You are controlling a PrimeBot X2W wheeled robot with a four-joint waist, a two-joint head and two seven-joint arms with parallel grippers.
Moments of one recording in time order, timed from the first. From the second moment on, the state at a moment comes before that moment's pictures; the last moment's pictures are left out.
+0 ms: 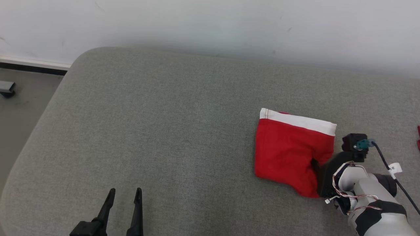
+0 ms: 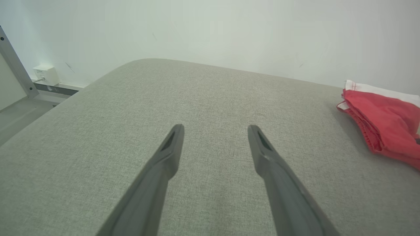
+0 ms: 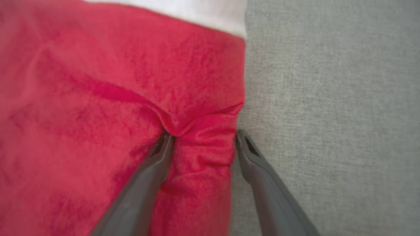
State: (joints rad) left arm 0.00 0.05 -0.07 0.19 -0.16 -0.06 -0.26; right arm -0.65 -0.17 0.11 1.10 0.32 0.13 0.21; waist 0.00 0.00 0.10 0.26
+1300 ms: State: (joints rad) left arm -0.20 0.06 -0.02 0.09 -0.12 -0.11 -0.26; right arm -1.07 -0.74 0.77 0.74 0.41 0.13 0.34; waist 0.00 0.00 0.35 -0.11
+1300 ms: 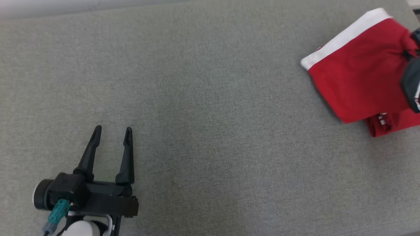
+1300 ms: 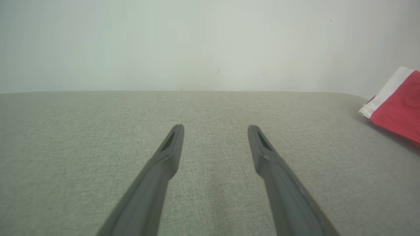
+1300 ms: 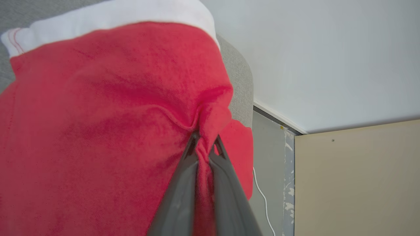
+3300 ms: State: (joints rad) left arm 0.01 0.06 0.12 0.23 -0.12 -0.10 -0.26; right arm -0.28 -0.14 0.15 0.52 0.27 0.13 -0.21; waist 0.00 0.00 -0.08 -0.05
